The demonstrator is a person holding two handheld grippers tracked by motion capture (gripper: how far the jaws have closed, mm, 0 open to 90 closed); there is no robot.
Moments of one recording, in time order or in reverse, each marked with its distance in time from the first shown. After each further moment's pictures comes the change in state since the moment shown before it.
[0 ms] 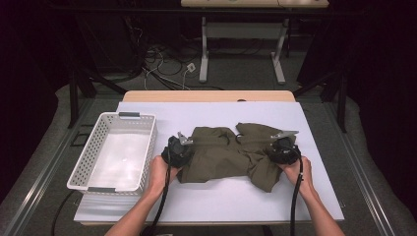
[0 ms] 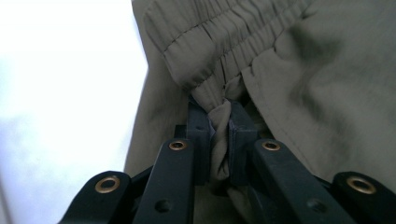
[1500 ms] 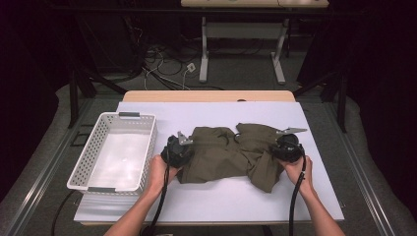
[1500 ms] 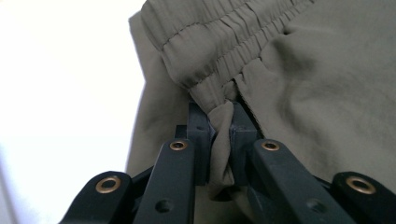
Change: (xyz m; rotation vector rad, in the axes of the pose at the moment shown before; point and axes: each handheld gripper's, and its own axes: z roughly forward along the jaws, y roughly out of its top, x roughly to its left) left arm 0.000 0.006 -0.019 -0.049 -0.020 0.031; right arm -0.005 0.005 -0.010 -0.062 0.031 0.133
